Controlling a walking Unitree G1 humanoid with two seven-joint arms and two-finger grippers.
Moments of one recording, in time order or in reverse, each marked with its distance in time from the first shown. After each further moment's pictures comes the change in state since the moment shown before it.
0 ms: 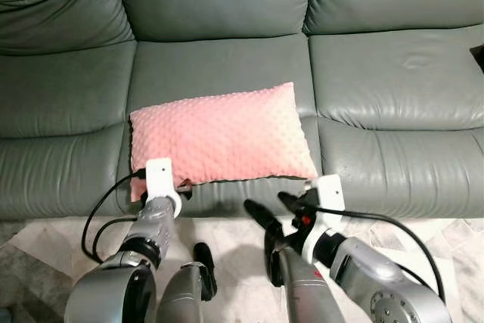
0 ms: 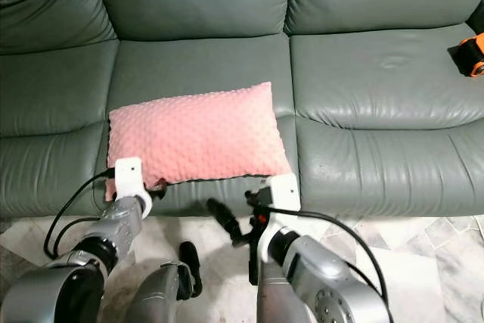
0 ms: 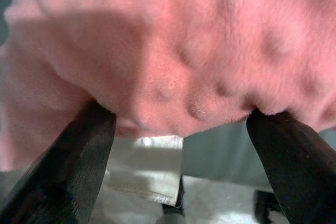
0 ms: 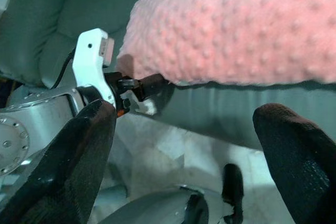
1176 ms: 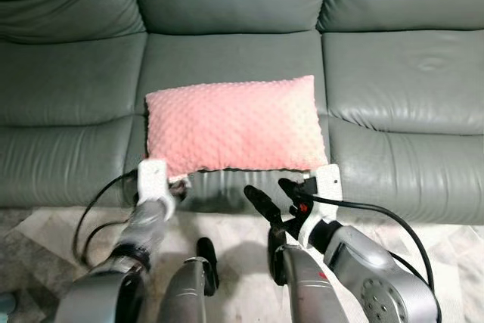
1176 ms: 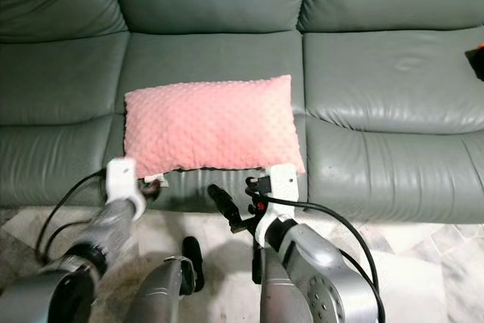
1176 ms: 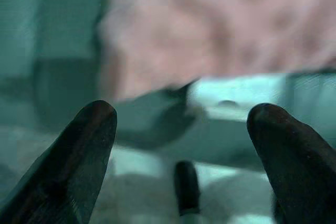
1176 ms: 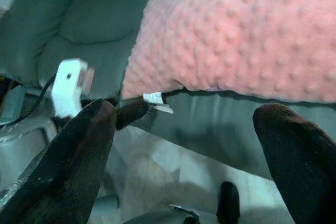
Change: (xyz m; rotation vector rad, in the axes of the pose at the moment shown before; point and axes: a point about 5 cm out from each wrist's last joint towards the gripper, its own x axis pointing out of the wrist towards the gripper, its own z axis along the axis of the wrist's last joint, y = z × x) left arm -0.004 0.030 -0.015 0.050 -0.029 -0.015; right arm 0.017 -0.006 0.006 -0.044 -0.060 -0.002
